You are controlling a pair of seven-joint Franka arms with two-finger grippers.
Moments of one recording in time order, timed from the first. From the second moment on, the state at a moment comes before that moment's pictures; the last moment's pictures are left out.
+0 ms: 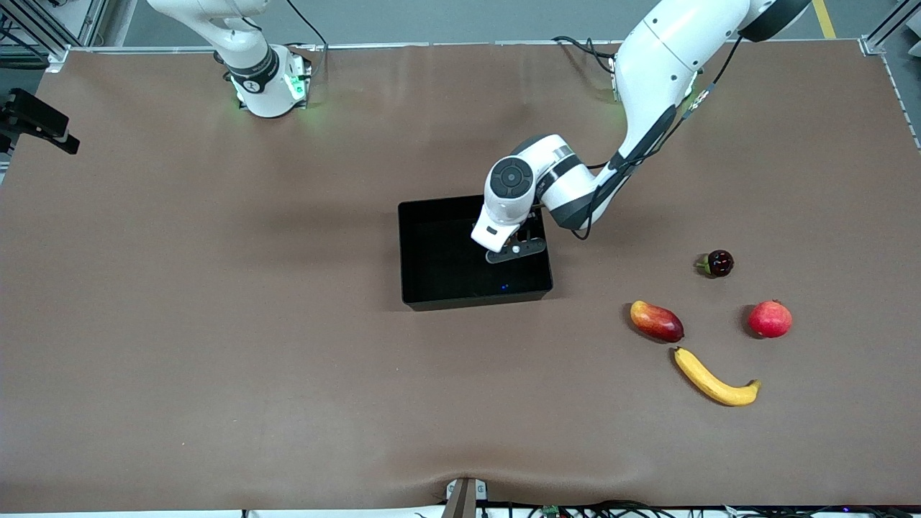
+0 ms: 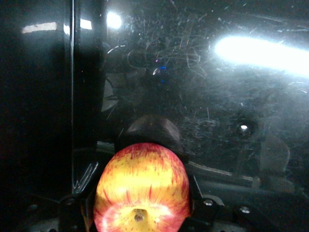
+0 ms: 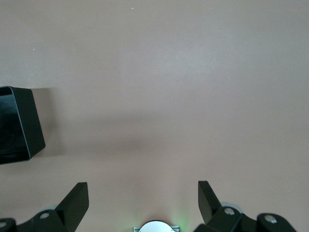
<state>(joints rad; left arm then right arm) -0.29 0.66 -0.53 -1.84 0.31 2.29 -1.19 -0.02 -0.04 -0.03 -1.43 0.01 1.35 0.00</state>
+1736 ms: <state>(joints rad) 0.21 0.66 -0.42 -1.49 0.27 2.10 -0.76 -0.02 -0.03 -0.03 -1.43 0.01 1.35 0.00</state>
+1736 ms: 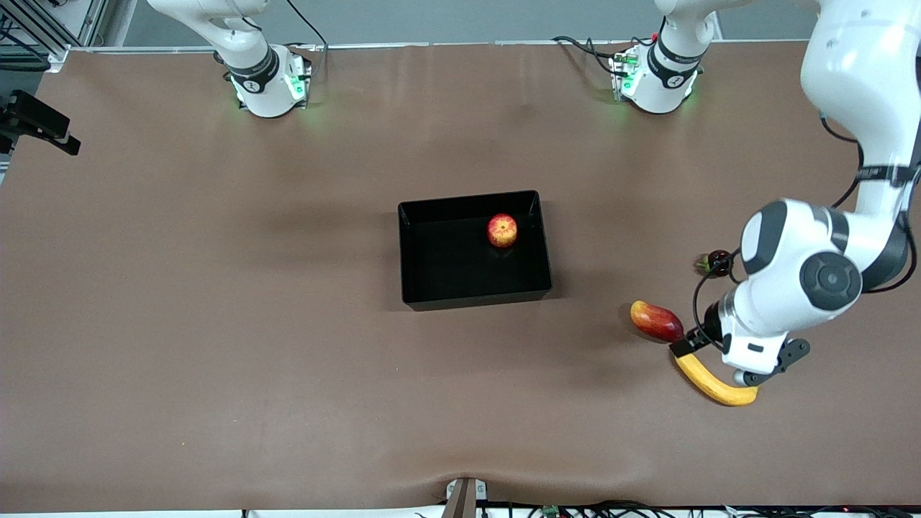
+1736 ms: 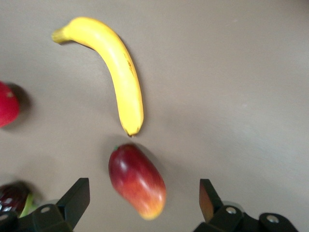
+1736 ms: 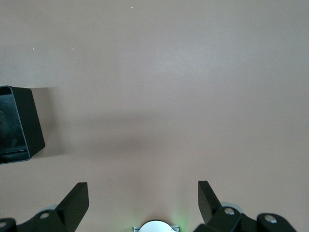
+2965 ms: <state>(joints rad) 0.20 0.91 -0.28 -1.41 0.28 2.41 -0.54 -0.02 -0.03 -0.03 -1.43 0.01 1.35 0.00</state>
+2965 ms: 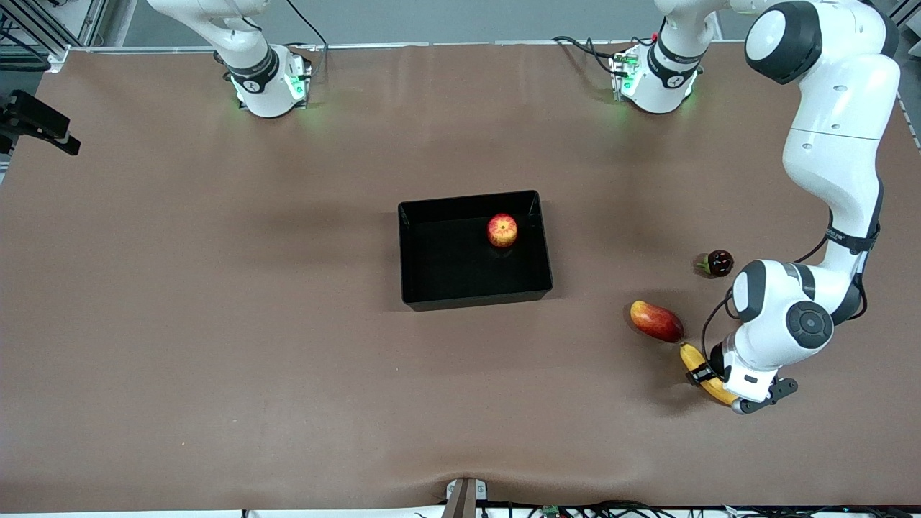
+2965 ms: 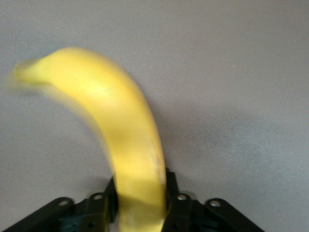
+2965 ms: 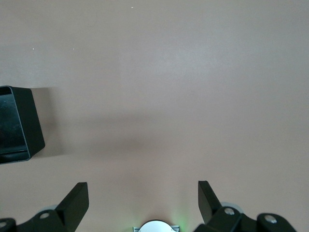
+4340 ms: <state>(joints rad) -0.30 0.63 -0.56 -1.40 0.30 1.97 -1.02 -0.02 -0.03 -0.03 -1.43 0.01 1.35 0.00</state>
